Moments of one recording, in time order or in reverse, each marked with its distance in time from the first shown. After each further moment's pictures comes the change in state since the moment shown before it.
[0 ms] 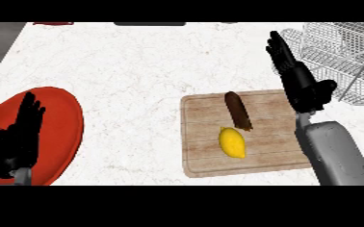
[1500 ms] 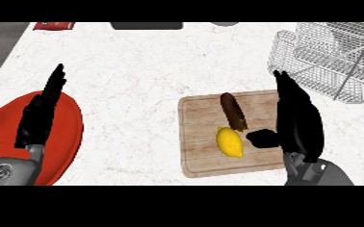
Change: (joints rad) left arm -0.170 0.081 -0.153 -0.006 -0.212 -0.090 0.005; right arm 0.160 -0.045 0.303 -0.416 1.045 0.024 1.023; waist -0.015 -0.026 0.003
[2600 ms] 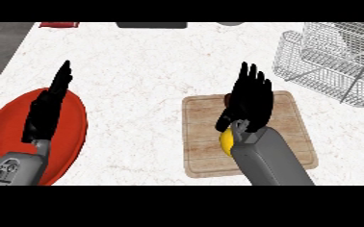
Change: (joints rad) left arm -0.034 -0.037 0.010 0.012 -0.024 -0.029 0.019; right arm -0.244 0.317 -0.058 0.268 0.139 0.285 0.223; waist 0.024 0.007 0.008
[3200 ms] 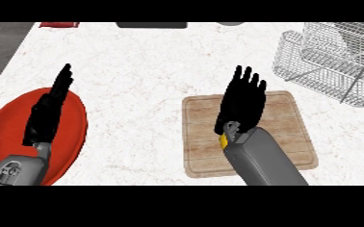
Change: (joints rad) left arm 0.021 -0.021 0.017 0.006 -0.016 -0.013 -0.025; right arm -0.012 0.002 0.050 0.077 0.060 0.035 -0.001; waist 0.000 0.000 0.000
